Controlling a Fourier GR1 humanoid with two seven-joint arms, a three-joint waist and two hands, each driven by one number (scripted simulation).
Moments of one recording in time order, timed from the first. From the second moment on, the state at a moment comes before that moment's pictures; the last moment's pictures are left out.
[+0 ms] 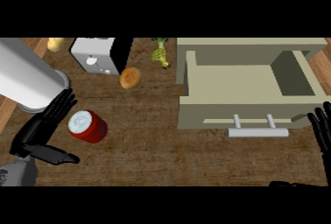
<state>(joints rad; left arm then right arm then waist) -0.14 0.29 0.23 -1.23 0.05 -0.52 -0.25 0.21 -0.07 -0.21 -2.05 -0.06 0.17 0.05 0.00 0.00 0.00</state>
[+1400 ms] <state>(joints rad) -0.33 0.37 0.23 -0.59 -0.13 -0.47 -0.65 0.25 -0.03 -0.24 -2.09 -0.06 0.20 0.05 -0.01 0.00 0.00</state>
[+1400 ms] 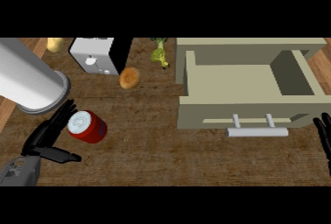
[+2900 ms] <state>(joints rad) -0.53 0.29 0.19 -0.35 -0.18 -0.38 -0.75 0.27 -0.01 -0.21 -2.14 -0.06 0.20 0.08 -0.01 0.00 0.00</state>
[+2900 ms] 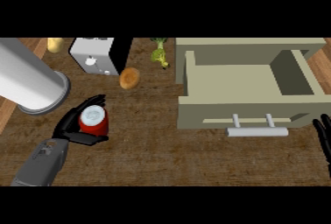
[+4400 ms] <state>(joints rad) -0.35 0.05 0.20 -1.10 0.04 -0.04 -0.26 0.33 -0.01 -0.26 -2.22 -0.12 0.21 0.11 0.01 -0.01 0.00</state>
